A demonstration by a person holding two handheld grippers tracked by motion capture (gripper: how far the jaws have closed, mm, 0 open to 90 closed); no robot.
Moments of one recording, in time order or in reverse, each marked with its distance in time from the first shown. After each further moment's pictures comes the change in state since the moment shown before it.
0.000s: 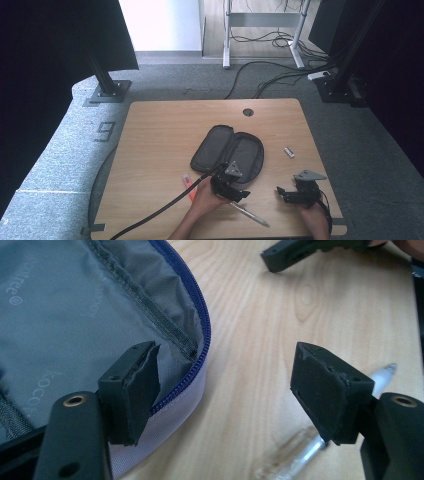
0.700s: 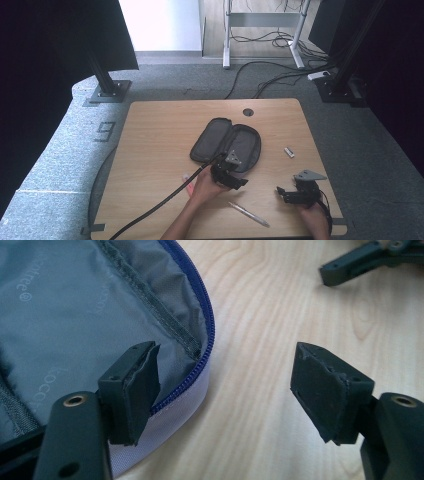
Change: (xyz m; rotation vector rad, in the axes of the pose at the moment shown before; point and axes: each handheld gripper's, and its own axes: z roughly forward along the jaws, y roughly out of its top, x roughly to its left) left arm 0.033 0.014 0.005 0.019 0.051 -0.009; right arm 0.000 0.000 0.000 0.000 0.000 0.000
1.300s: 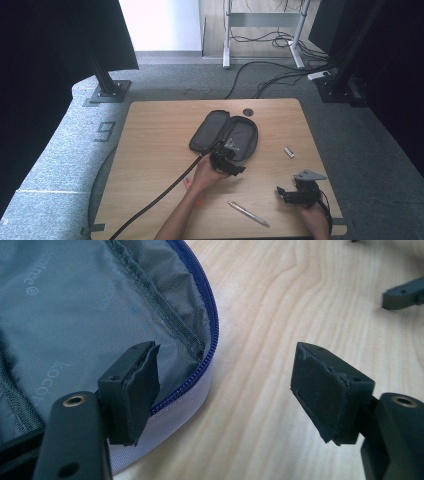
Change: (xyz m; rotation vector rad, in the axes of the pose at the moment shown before) left arm 0.040 0.015 0.006 0.010 0.032 -0.035; right arm 0.000 0.000 0.000 0.000 0.000 0.000
